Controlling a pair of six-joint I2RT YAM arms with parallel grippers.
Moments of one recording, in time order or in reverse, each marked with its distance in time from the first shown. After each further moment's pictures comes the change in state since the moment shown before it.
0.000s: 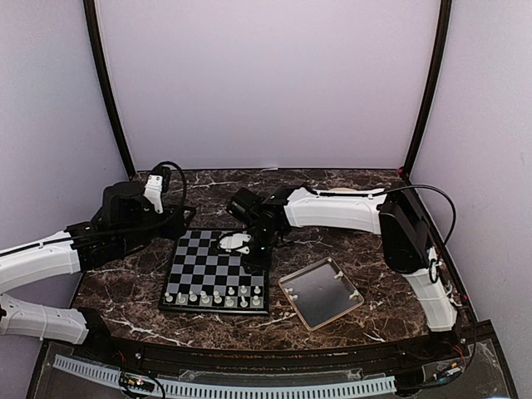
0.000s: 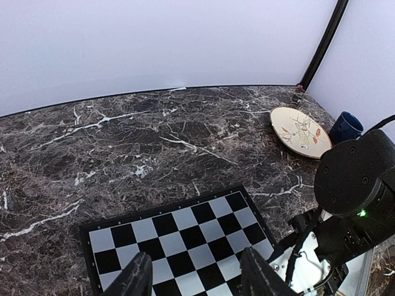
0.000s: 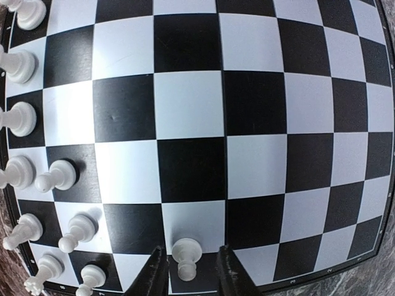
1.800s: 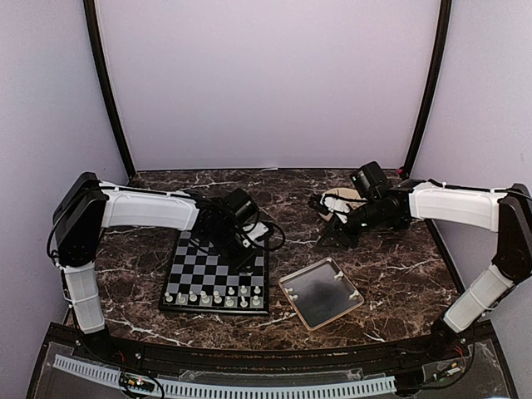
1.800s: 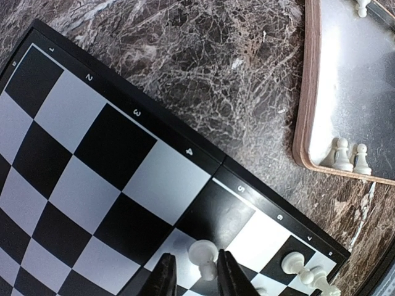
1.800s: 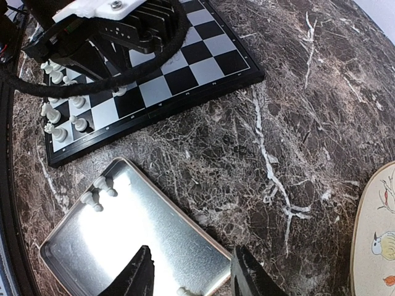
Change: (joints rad) left arm -0.159 0.914 0.676 -0.588 0.350 0.319; right arm -0.459 -0.761 -0.900 0.418 -0.340 0.039
